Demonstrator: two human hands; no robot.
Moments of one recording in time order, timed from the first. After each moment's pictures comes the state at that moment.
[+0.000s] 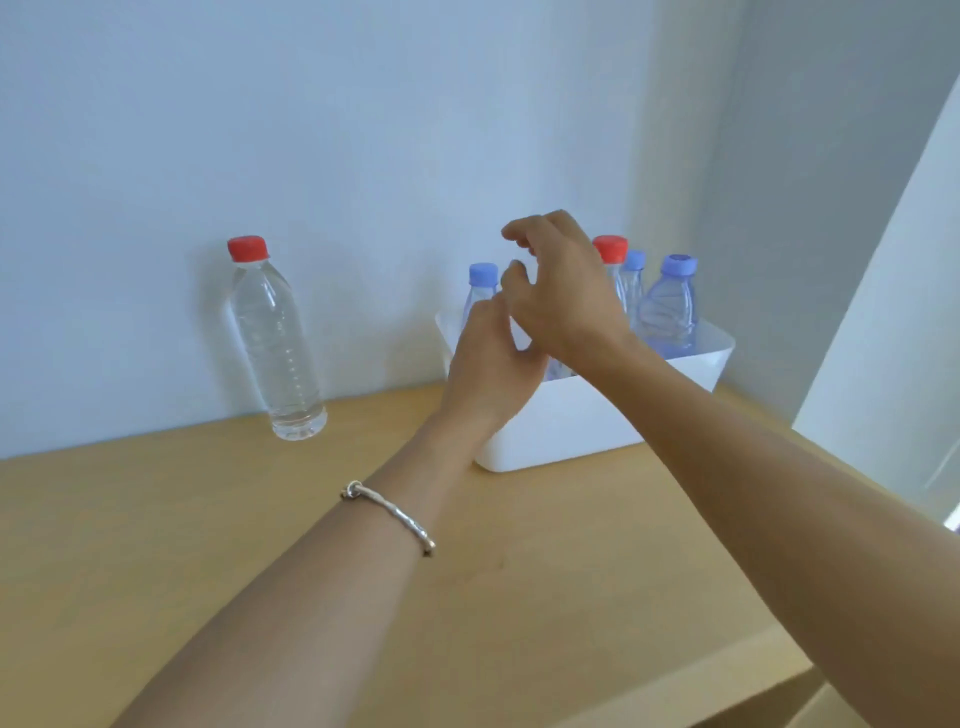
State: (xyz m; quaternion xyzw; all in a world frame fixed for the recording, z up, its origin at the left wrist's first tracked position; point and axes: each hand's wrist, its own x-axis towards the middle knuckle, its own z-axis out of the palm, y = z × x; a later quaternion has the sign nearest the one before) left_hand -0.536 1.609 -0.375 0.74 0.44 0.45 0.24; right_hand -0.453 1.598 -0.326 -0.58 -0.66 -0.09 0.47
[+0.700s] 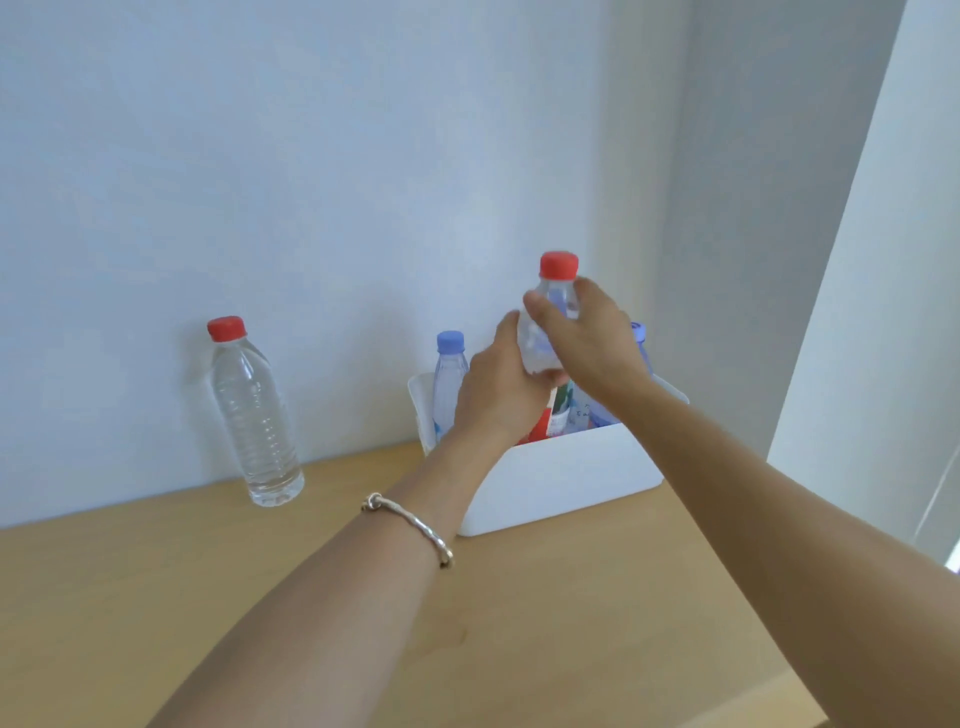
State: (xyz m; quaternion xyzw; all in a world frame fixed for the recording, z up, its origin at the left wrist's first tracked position) left_hand -0.484 1.606 -0.335 0.75 0.44 0.42 0.25; right_hand -0.390 1.586 -0.303 -0.61 -0.56 0.11 0.55
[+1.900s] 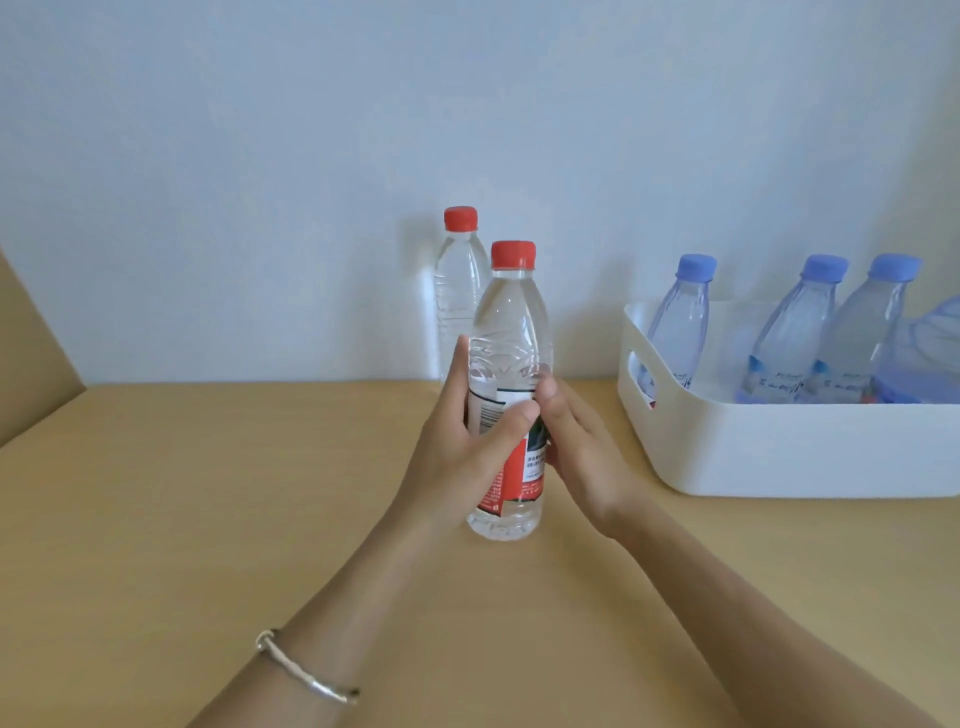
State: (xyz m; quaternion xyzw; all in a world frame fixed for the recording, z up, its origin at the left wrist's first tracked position) left_hand -0.710 1.582 -0.435 0.63 0.42 0.54 0.37; right_hand -0.576 1.598 -0.439 -0.34 -0.64 0.49 0.48
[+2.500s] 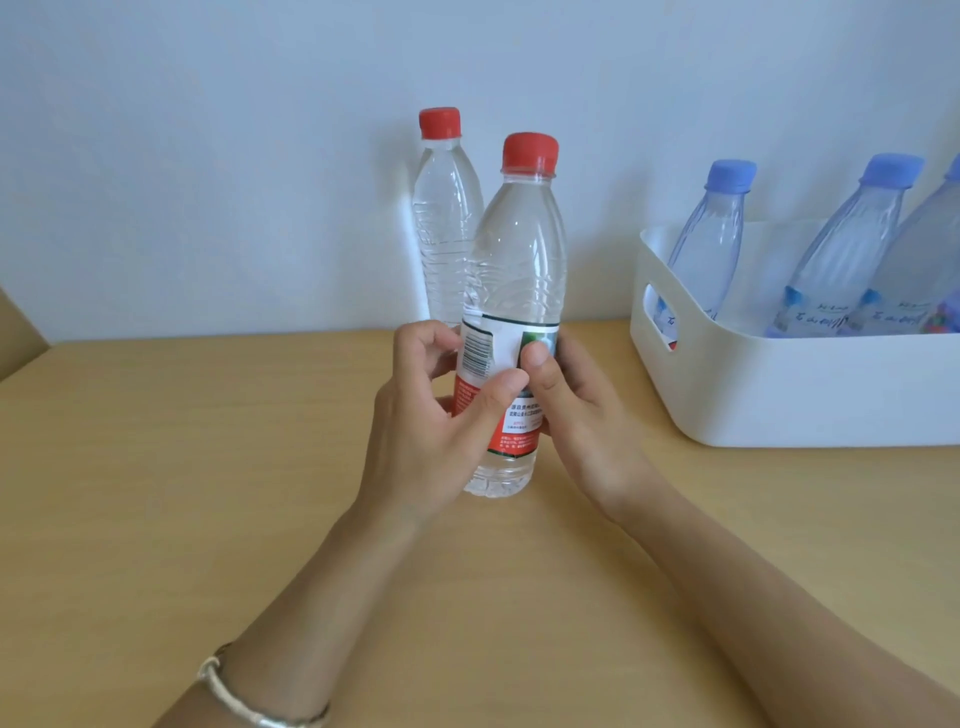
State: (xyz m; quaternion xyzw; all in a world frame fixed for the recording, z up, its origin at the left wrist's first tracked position) left_hand -0.714 1.580 -0.460 0.62 0.47 0.60 0.21; right_hand -0.577 1.598 -0.460 -0.31 -0.61 0.50 0.53
